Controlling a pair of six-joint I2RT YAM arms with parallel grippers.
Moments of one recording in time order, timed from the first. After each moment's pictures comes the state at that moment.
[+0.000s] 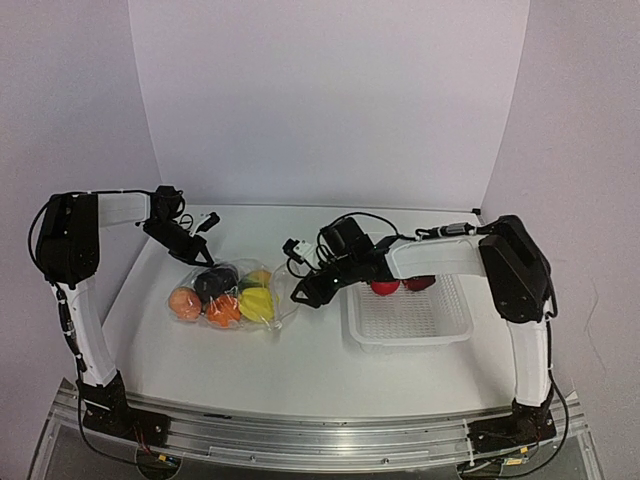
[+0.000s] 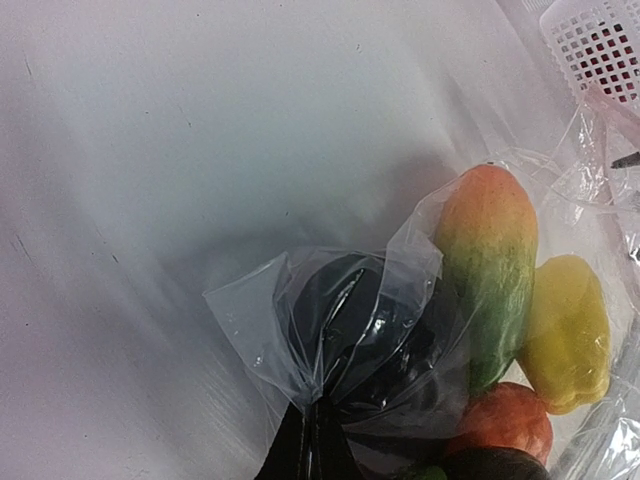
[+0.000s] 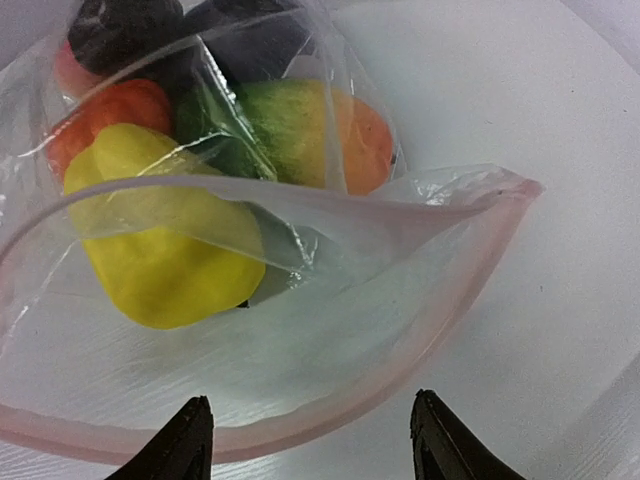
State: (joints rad) left arm -0.11 1.98 1.45 -0.73 0.55 0.38; right arm 0.84 2.14 1.53 -0.17 -0.25 -0.15
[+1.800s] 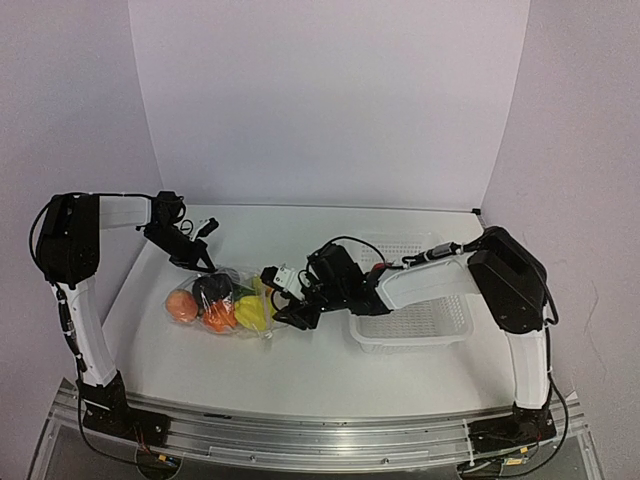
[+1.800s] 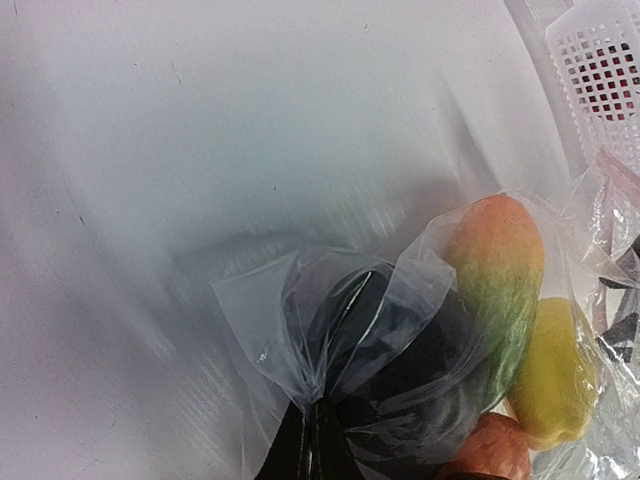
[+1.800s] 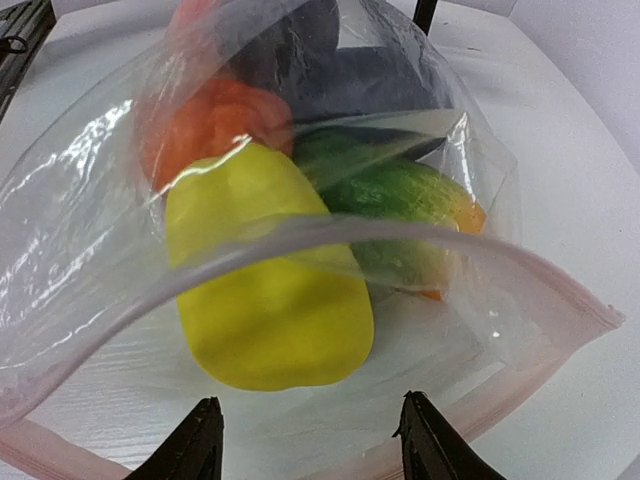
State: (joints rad) left arm -0.11 1.98 1.41 -0.72 0.57 0.28; right arm 0.97 2.12 1.36 0.13 -0.21 -0.33
